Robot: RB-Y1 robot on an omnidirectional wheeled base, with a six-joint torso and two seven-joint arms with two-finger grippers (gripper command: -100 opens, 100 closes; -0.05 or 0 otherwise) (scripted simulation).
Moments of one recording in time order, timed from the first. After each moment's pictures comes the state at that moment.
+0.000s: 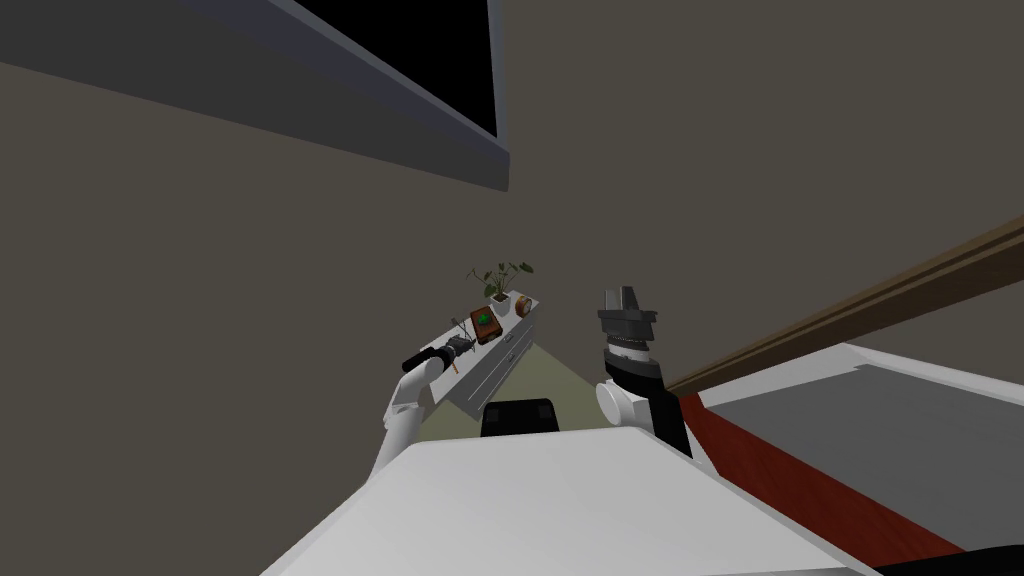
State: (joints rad) left arm 0.12 0.08 0.24 -1.78 0.61 0.79 0.81; right arm 0.54 -0.01 0.00 -2.33 -0.10 -0.54 0.03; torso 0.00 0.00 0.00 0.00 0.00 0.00
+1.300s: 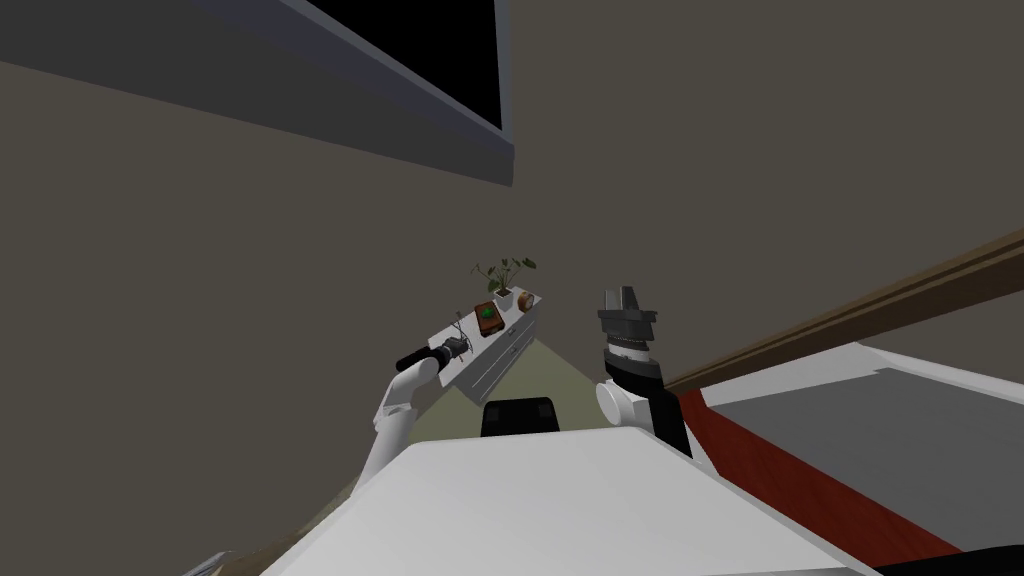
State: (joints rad) left arm 0.13 0.13 0.25 -1.81 0.62 0.85 0.82; right arm 0.54 -0.01 0.00 -2.33 -0.10 -0.54 0.03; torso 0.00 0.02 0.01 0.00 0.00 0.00
